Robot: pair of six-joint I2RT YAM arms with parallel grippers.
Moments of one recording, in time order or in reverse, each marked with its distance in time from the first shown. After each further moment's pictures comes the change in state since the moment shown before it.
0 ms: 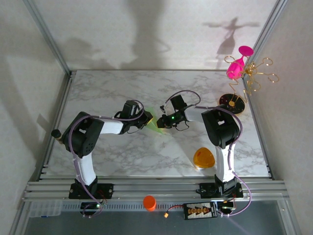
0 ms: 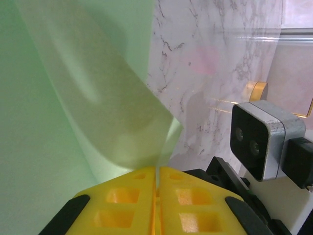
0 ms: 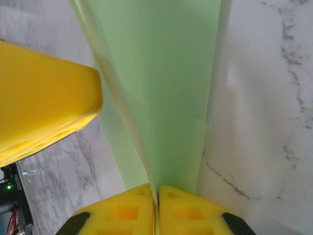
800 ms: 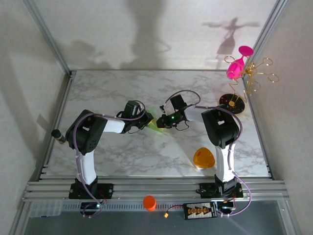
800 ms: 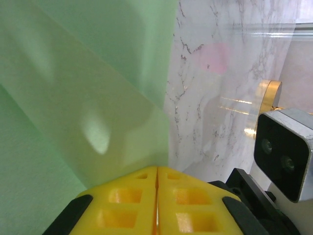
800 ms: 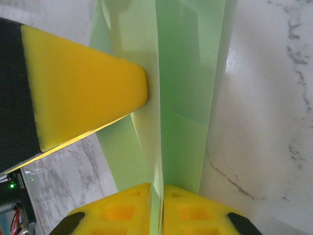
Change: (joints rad) left arm 0.000 0.056 0.028 -0.004 0.003 0.028; right arm 0.000 0.002 0.008 -0.011 -0.007 0.000
